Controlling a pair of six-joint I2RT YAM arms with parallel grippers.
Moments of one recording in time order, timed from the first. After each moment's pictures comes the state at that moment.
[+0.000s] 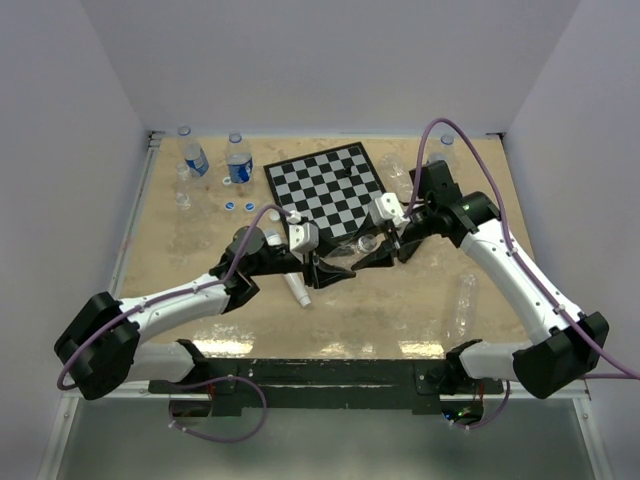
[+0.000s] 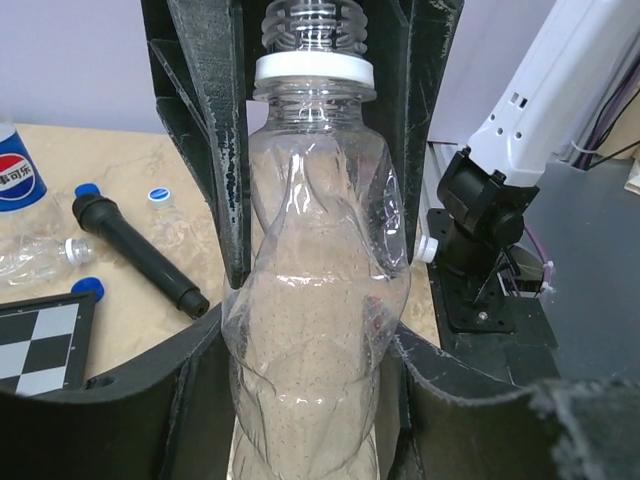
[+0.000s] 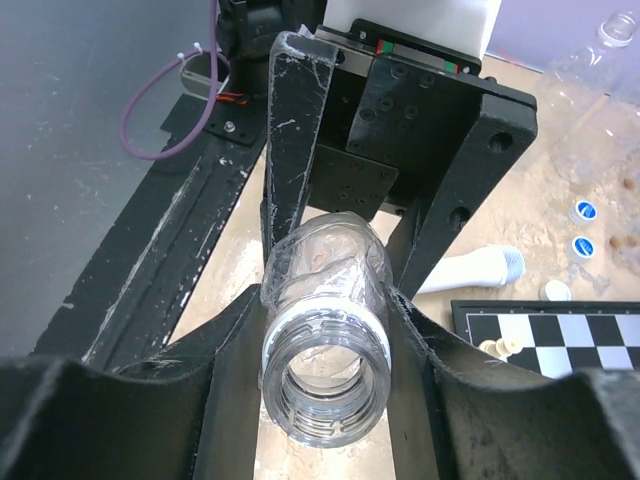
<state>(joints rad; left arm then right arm) -0.79 1.26 0.62 0.76 0.70 -0.12 0.45 1.29 1.30 -0.94 -1.25 -1.05</state>
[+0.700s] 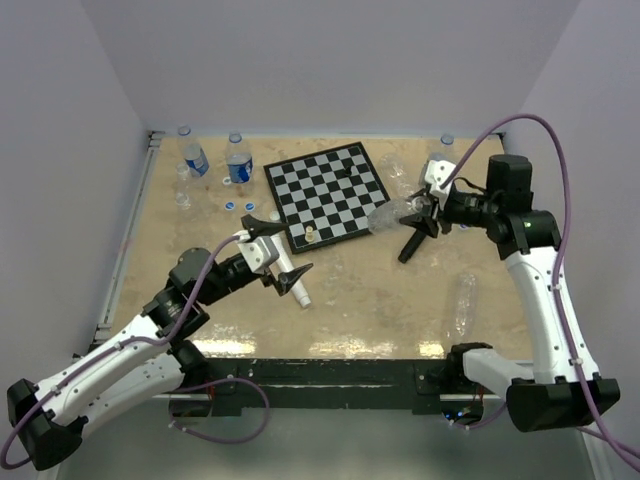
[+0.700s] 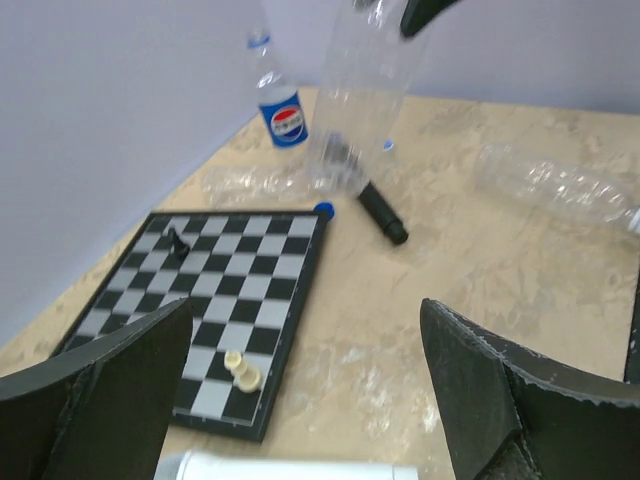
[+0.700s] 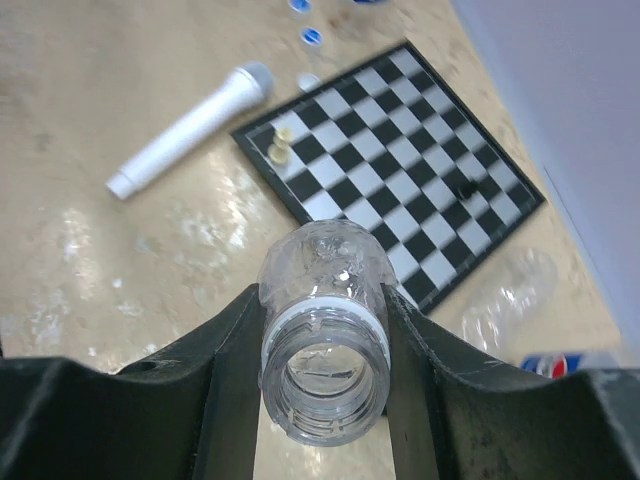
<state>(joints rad) -0.78 0.73 0.62 0.18 0.25 0.20 0.11 1.10 1.29 -0.81 -0.93 -0.80</state>
